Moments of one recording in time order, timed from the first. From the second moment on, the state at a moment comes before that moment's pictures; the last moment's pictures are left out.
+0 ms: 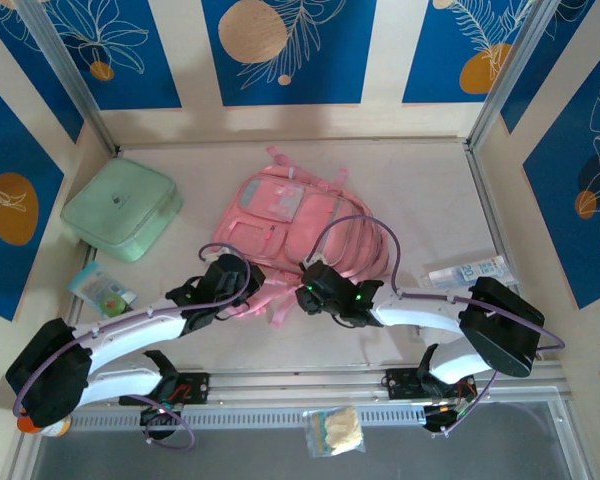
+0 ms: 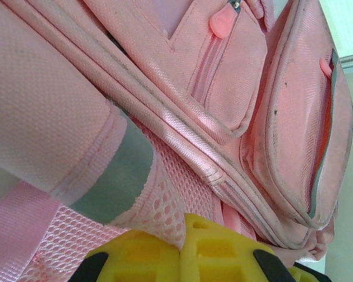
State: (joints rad) left arm -0.79 1.13 0.47 0.01 -0.16 -1.26; right arm 1.02 1.41 0.66 -0.13 0.24 0.54
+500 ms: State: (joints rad) left arm -0.62 1.13 0.51 -0.02 -0.04 -1.16; right arm 1.05 1.39 0.72 -0.37 0.32 0.69
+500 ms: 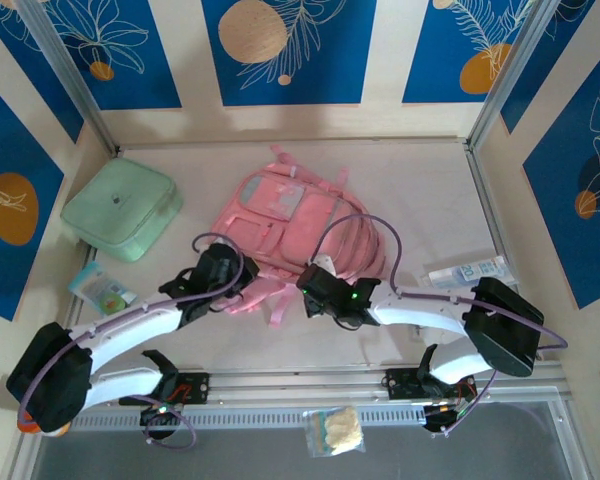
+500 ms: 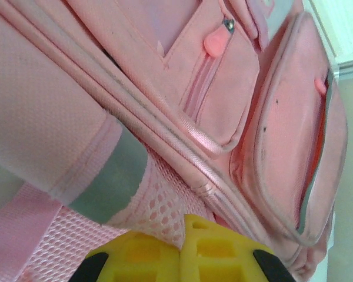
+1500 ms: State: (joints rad) left arm -0.54 1.17 0.59 -0.03 0.13 -1.04; right arm 0.93 1.35 0.84 -0.55 0.07 0.66
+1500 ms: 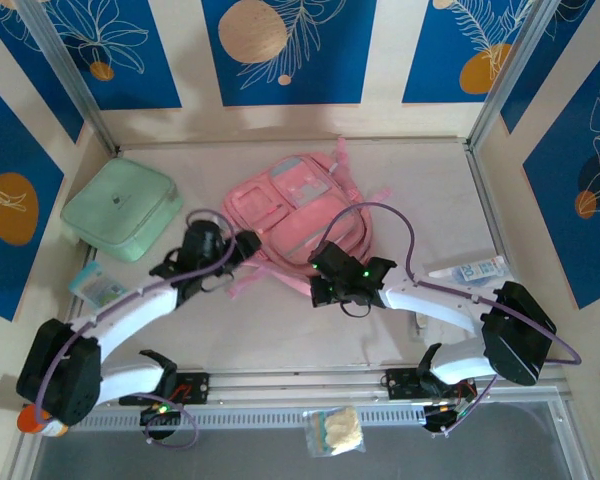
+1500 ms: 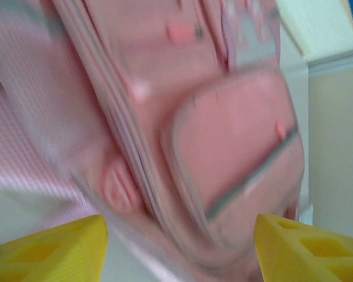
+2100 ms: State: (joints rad) left arm -0.92 1.48 0.54 0.32 -0.15 -1.49; right arm 0.96 1.37 0.85 -0.56 0.11 0.66
